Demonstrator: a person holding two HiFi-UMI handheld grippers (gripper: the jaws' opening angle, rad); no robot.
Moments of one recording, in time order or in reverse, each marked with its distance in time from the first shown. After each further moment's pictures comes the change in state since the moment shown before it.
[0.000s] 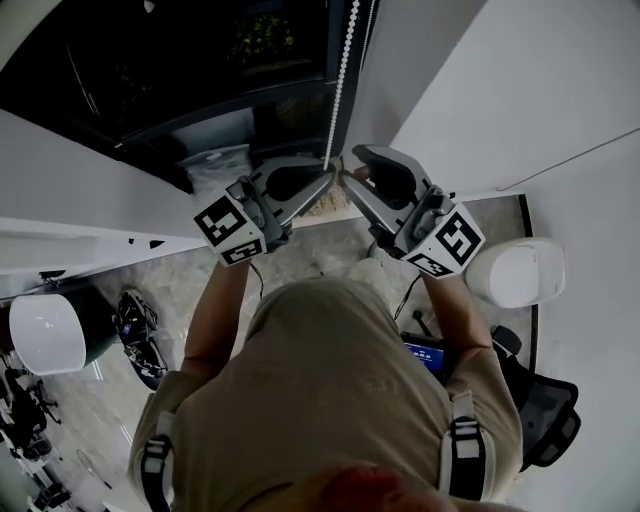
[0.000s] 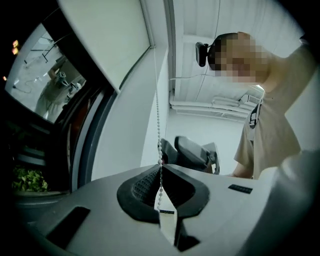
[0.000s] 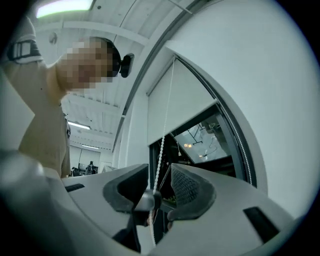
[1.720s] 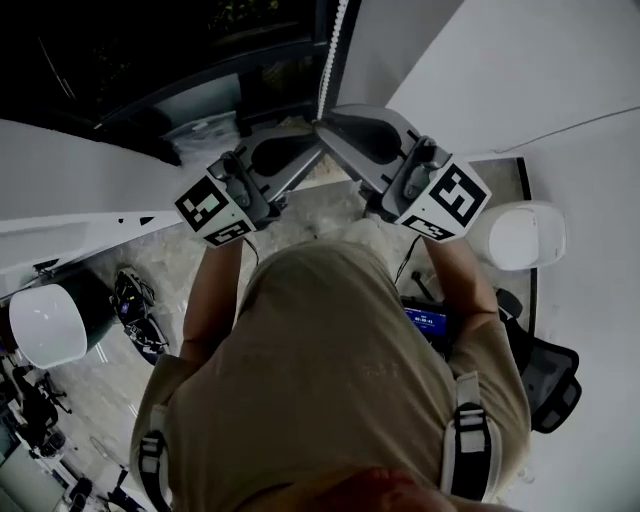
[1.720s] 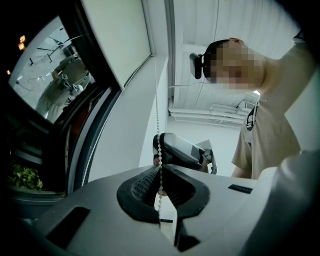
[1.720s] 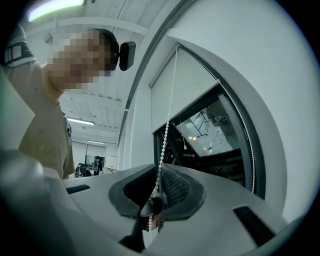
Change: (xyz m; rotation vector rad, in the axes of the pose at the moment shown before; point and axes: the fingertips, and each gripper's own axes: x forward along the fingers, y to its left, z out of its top) left arm 0.001 0.002 -0.001 -0.017 -0.088 -0.025; right arm 0.026 -0.001 -0.007 -0.006 0.100 0.068
